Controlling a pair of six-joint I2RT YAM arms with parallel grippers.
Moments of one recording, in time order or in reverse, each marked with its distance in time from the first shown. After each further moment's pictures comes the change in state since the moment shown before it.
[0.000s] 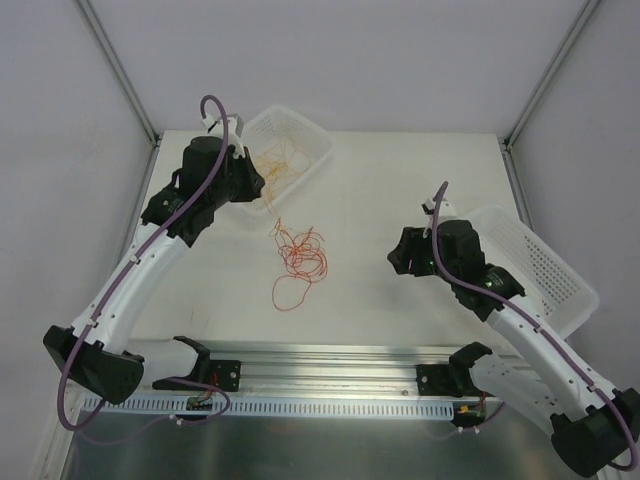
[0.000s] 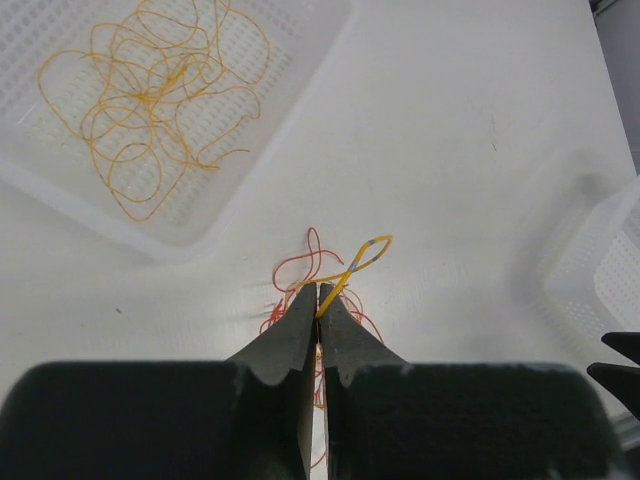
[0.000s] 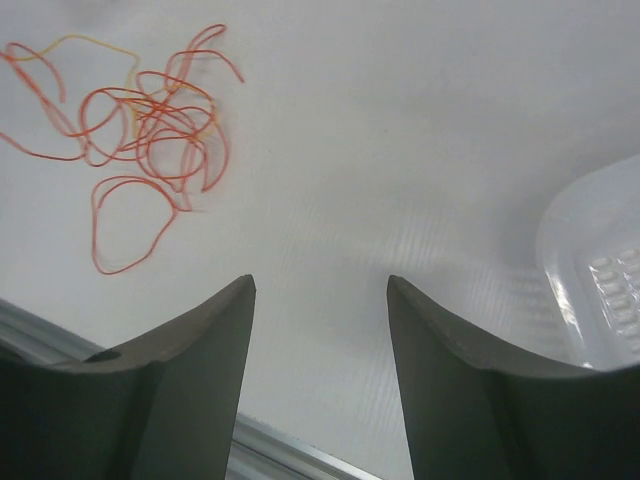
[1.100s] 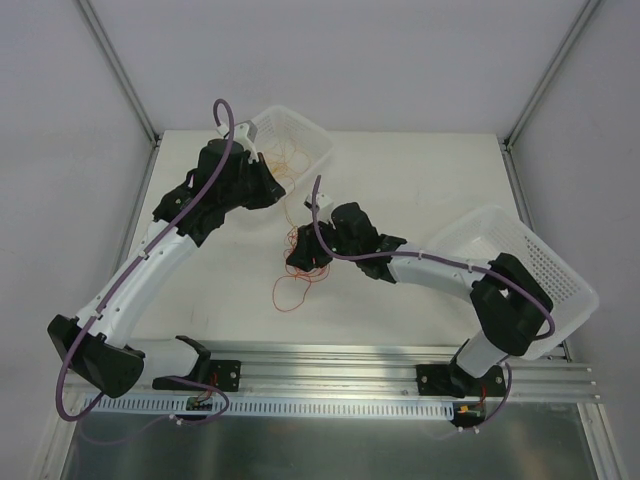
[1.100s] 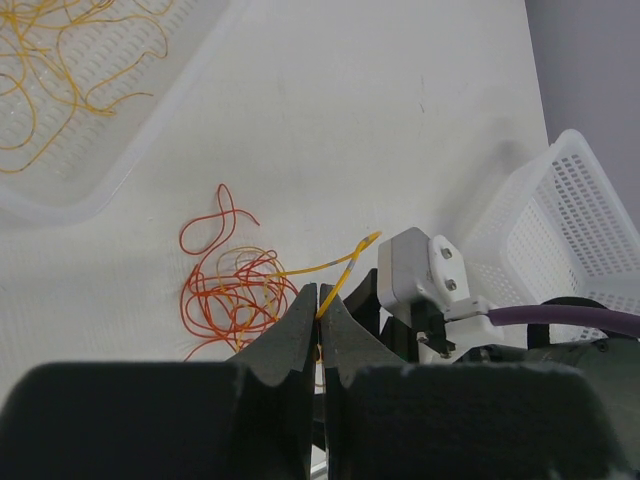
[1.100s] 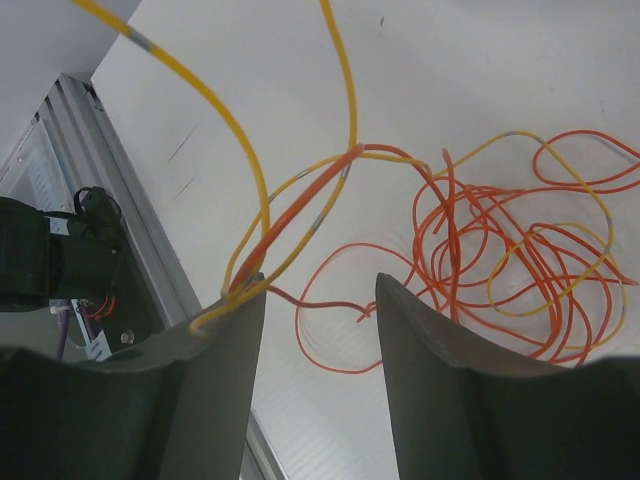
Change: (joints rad) left arm -0.072 0.036 0.007 -0.021 0.093 -0.188; right arm 0.347 0.760 0.262 0.640 -0.332 0.019
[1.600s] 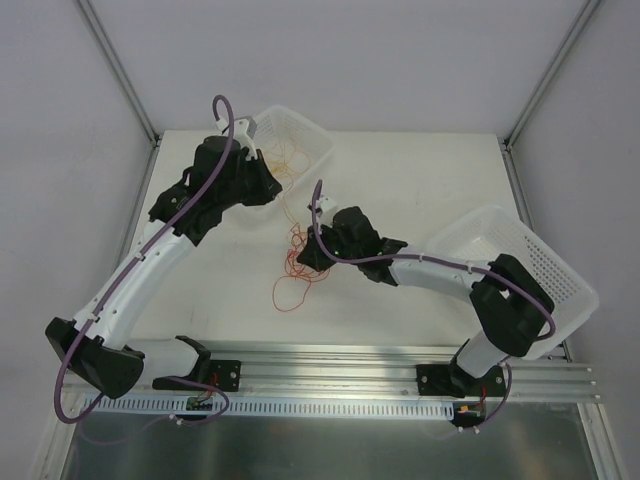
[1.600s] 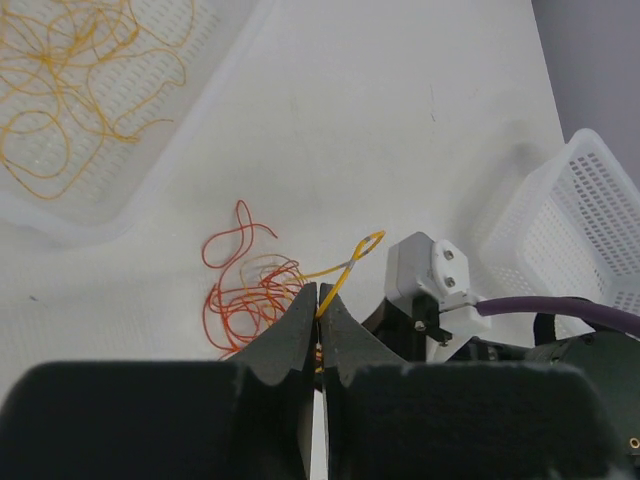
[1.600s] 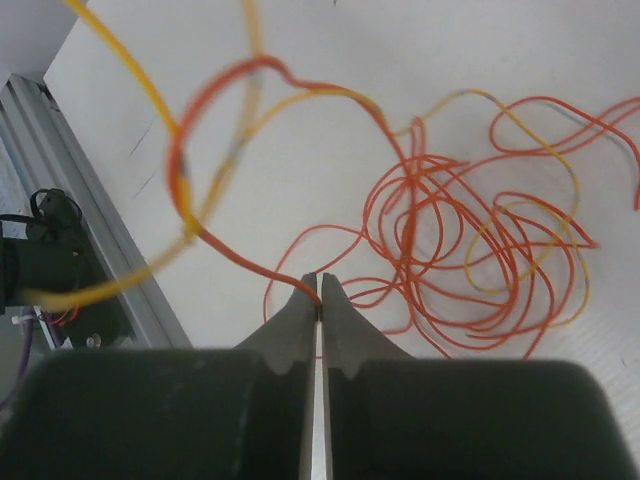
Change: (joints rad) left arm 0.004 -0.003 0.027 -0.013 -0.015 0.060; right arm 0.002 0.016 -0.019 0.007 0.059 -0.012
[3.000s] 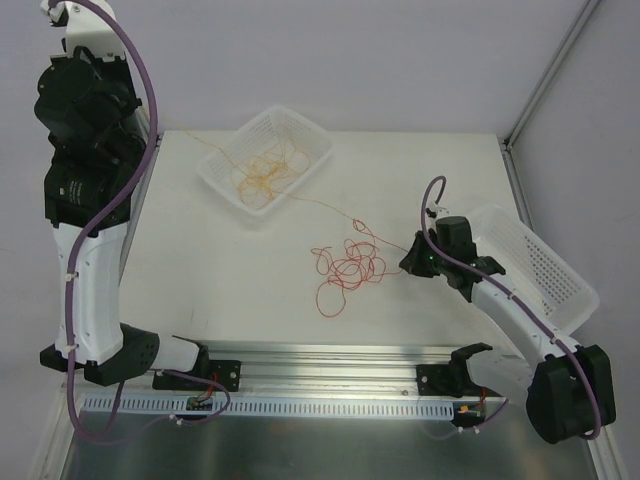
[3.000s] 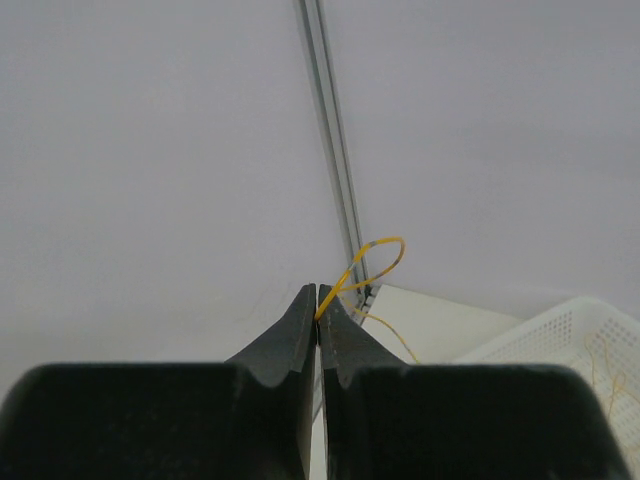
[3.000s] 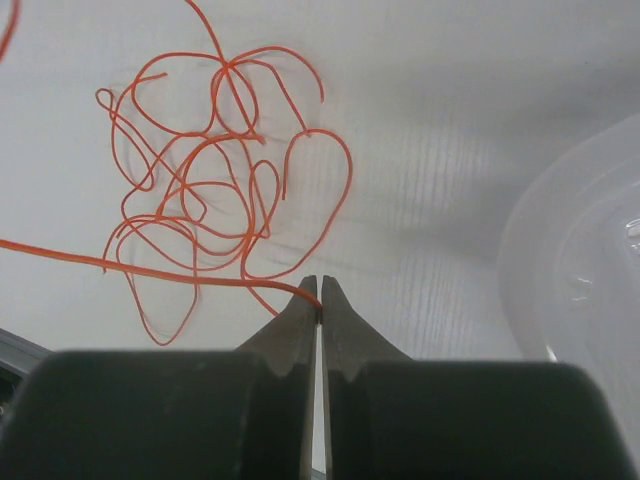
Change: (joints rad) left arm 0.228 0.109 0.789 -0.024 -0.712 0.806; right arm -0.548 -0.557 -0.333 -0.512 0.071 0.037
